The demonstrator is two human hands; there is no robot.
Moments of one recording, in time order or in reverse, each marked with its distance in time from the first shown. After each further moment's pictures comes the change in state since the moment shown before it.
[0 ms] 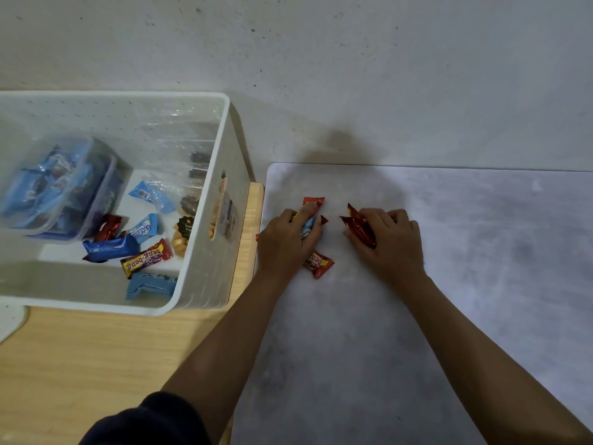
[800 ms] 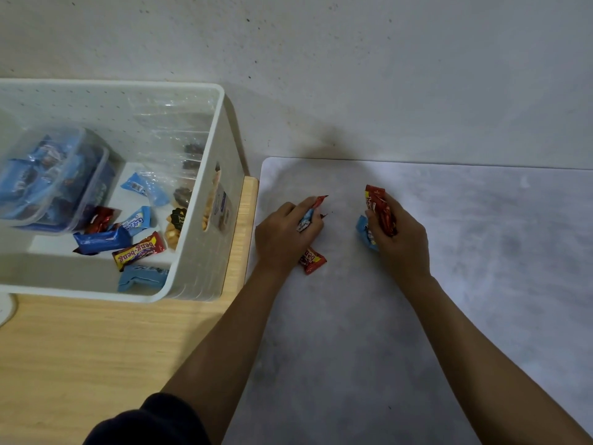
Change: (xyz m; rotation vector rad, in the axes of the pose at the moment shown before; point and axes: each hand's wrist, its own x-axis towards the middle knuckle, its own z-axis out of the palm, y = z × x) left_hand -0.001 0.013 0.000 -0.145 0.186 0.077; right_hand -0.011 0.001 -0.020 0.458 0.107 0.272
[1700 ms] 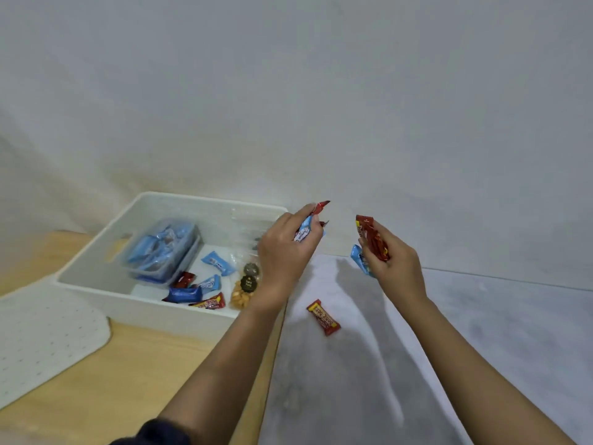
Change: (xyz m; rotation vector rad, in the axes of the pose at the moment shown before) left_hand 0.068 0.101 -0.186 -0.198 0.402 -0.044; right_hand 0.006 -0.160 -0.091 0.140 0.028 -0.283
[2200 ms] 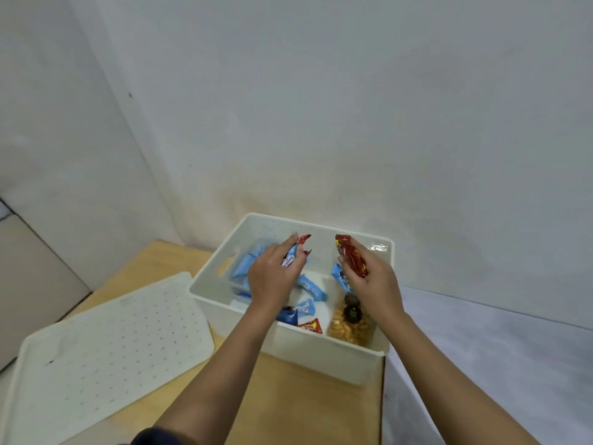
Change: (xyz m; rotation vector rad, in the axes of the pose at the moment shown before) left_hand 0.041 -0.154 -0.170 0.236 -0.017 -0.209; right_hand 0.010 -0.137 0.195 0.115 -0.150 -0.044
